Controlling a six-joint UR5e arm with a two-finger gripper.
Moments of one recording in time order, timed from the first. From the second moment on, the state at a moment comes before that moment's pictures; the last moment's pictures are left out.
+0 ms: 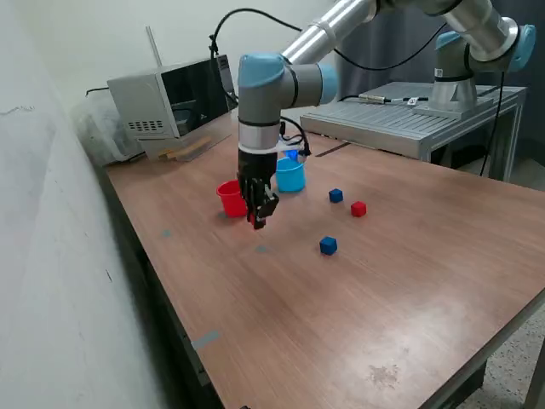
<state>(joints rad) 0.03 -0.58 0.94 -2.13 -1.73 3.21</state>
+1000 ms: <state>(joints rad) -0.20 -0.75 1.05 -2.12 -1.78 3.21</state>
